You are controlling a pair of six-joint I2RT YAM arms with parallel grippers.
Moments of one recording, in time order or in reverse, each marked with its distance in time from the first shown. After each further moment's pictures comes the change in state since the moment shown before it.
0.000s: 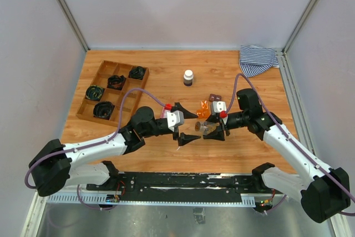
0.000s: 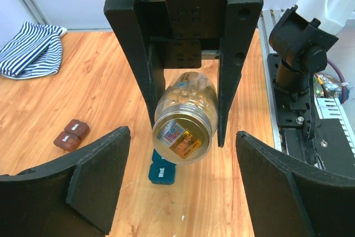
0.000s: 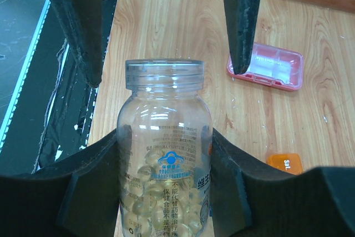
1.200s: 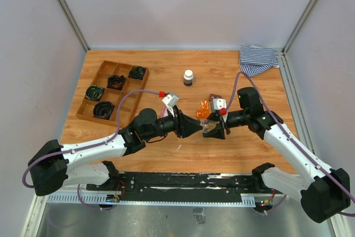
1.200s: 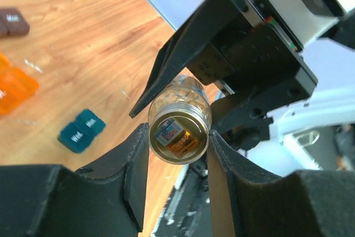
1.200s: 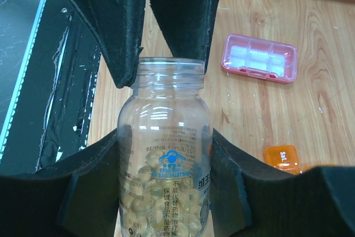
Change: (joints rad) left arm -0.041 -0.014 0.022 -0.077 -0.289 -0.719; right arm 0.000 0.000 0.024 -0.010 0.023 0.039
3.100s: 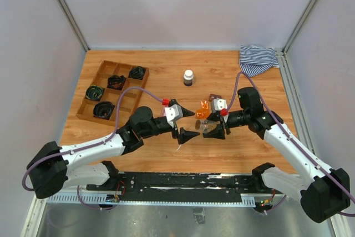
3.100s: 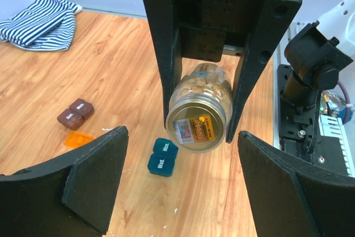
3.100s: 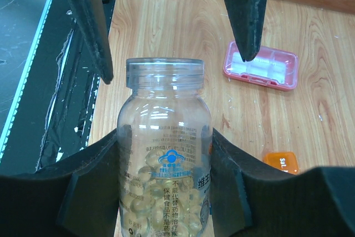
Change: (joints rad) left arm 0.043 -0.027 -0.025 0.027 0.177 0.608; right arm -0.010 0.001 0.000 -0.005 -0.024 -0.023
